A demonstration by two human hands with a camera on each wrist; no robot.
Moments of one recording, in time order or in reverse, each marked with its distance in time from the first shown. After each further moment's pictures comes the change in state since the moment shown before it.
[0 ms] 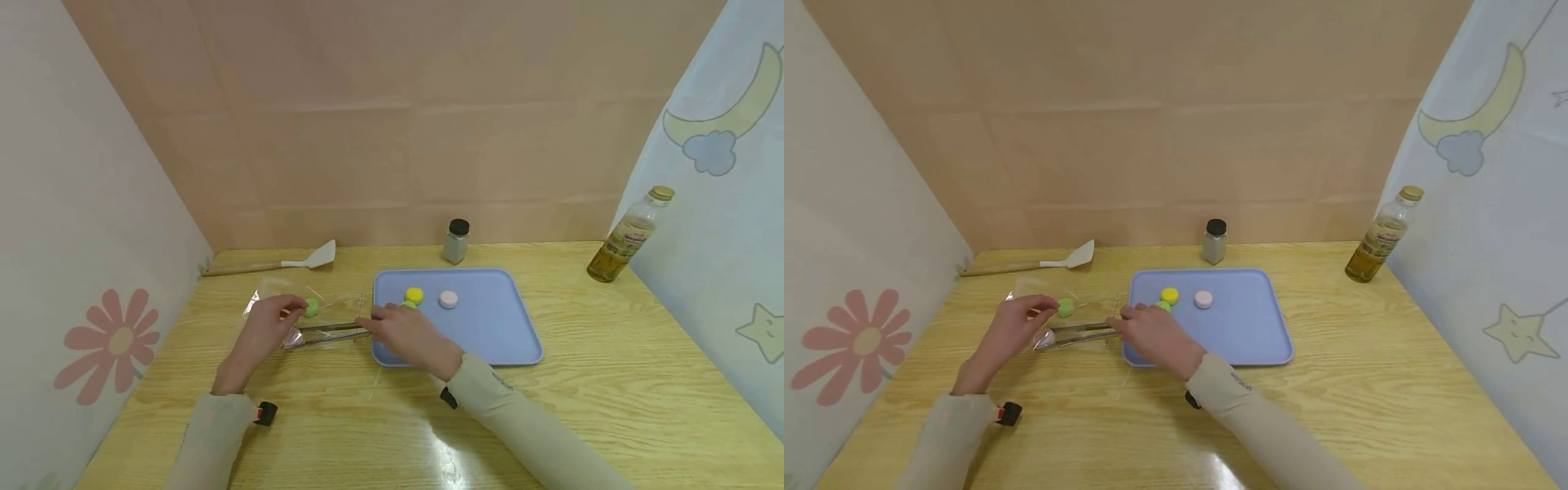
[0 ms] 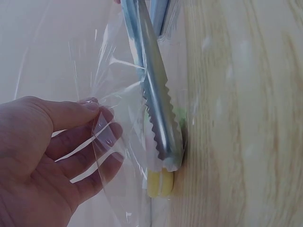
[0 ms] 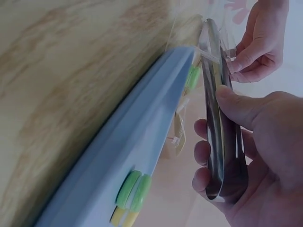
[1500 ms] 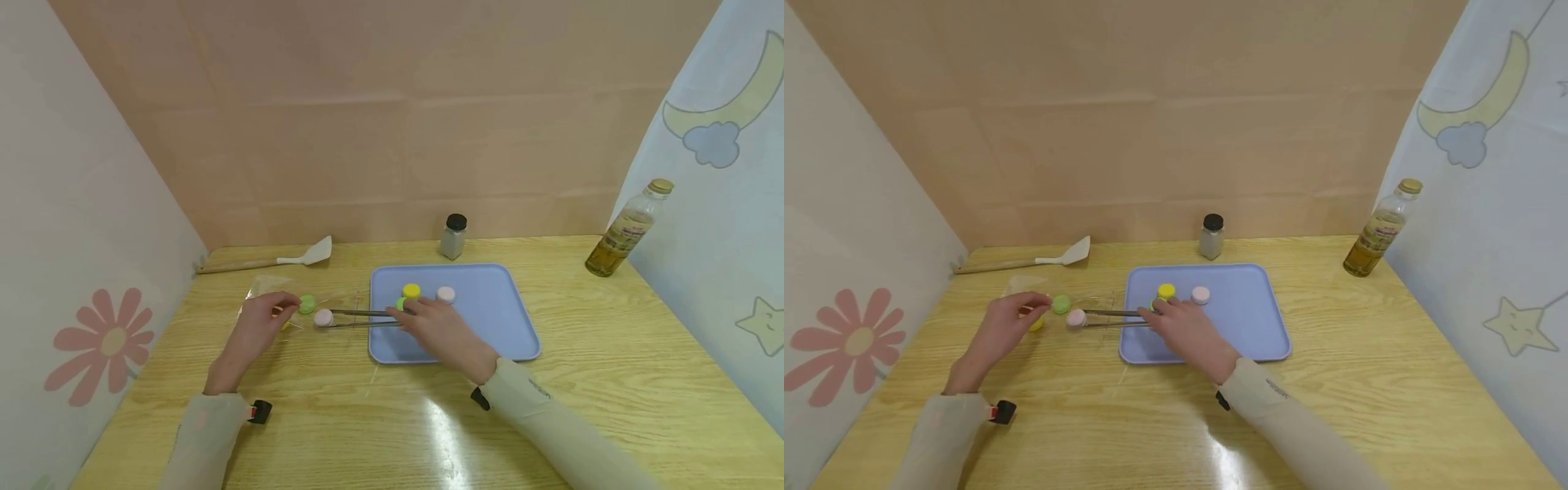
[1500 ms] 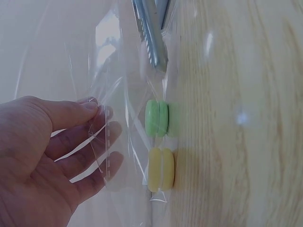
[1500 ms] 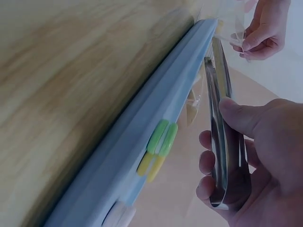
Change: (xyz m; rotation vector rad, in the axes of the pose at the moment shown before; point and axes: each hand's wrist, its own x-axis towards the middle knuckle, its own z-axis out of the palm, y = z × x) left_hand -0.001 -0.002 -0.005 0.010 -0.027 -0.041; right_hand -0.045 0.027 -0.005 -0.079 0.102 0.059
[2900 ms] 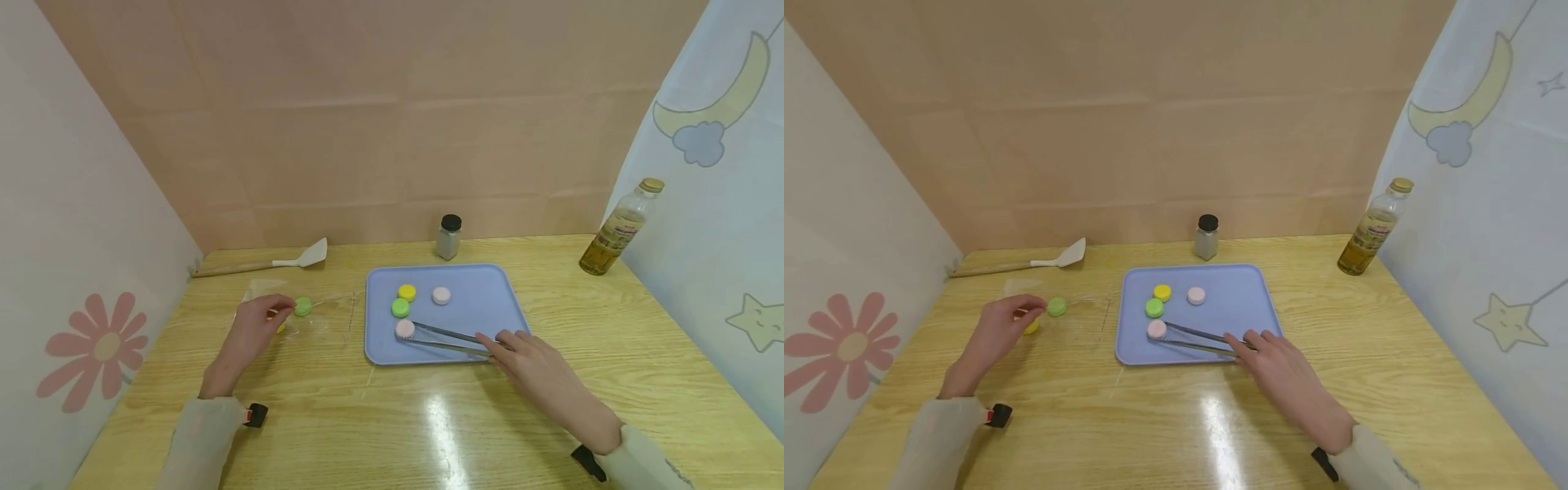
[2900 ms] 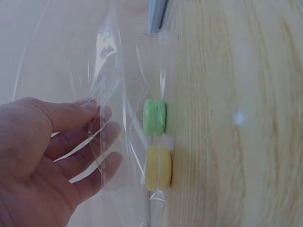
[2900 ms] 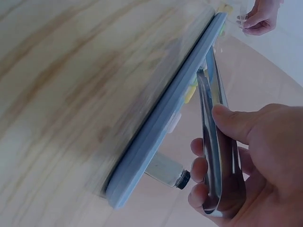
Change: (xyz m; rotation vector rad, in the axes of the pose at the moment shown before) left_hand -0.001 0.001 0.000 0.003 0.011 0.005; right_hand -0.141 0.022 -0.046 0.025 0.011 0.206
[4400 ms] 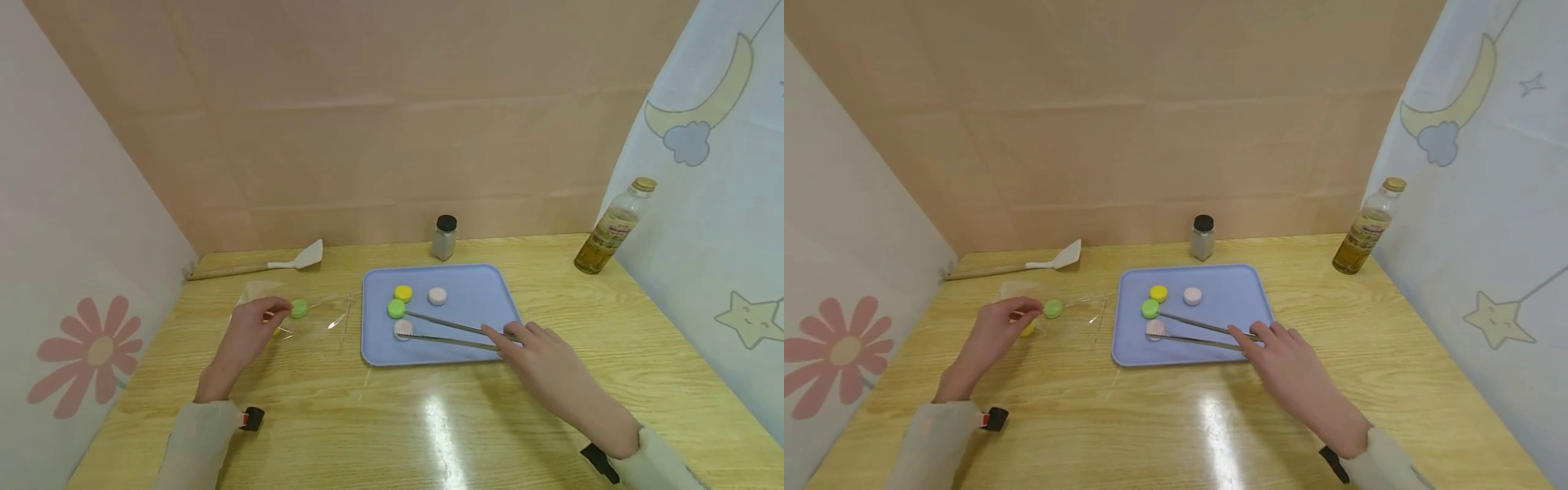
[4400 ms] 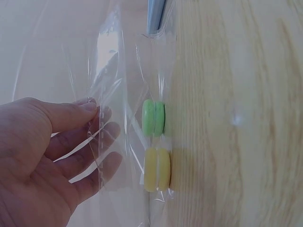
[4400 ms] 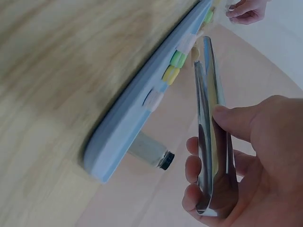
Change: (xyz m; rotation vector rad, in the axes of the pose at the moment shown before) left_hand 0.000 0.000 0.001 0.000 0.002 -0.004; right_hand -0.002 0.004 -0.025 -0.024 0.018 0.027
